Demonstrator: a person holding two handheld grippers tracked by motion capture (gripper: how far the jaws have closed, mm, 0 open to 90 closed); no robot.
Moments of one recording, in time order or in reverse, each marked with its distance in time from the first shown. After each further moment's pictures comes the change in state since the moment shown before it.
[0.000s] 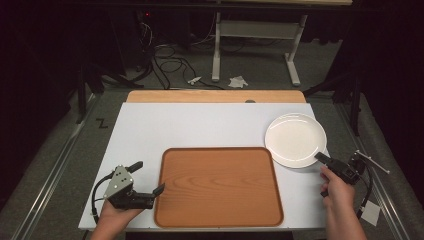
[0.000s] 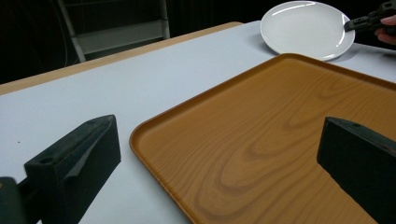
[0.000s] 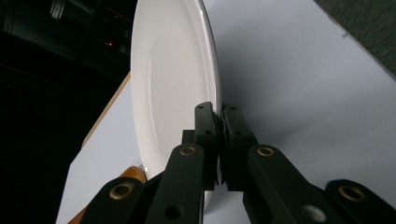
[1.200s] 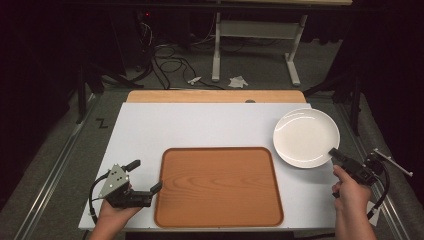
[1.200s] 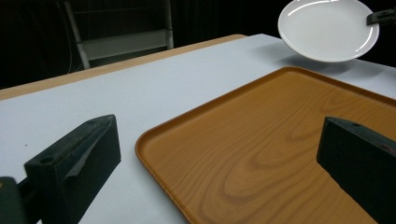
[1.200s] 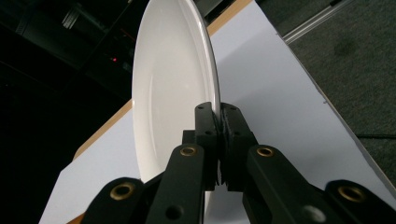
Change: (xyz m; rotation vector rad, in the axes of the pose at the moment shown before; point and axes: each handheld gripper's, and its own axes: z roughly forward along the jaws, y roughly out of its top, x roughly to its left) left arm 0.005 0.000 -0.003 -0.037 0.008 -0.032; right arm 0.025 0.011 -0.042 -0.124 -0.006 -0.149
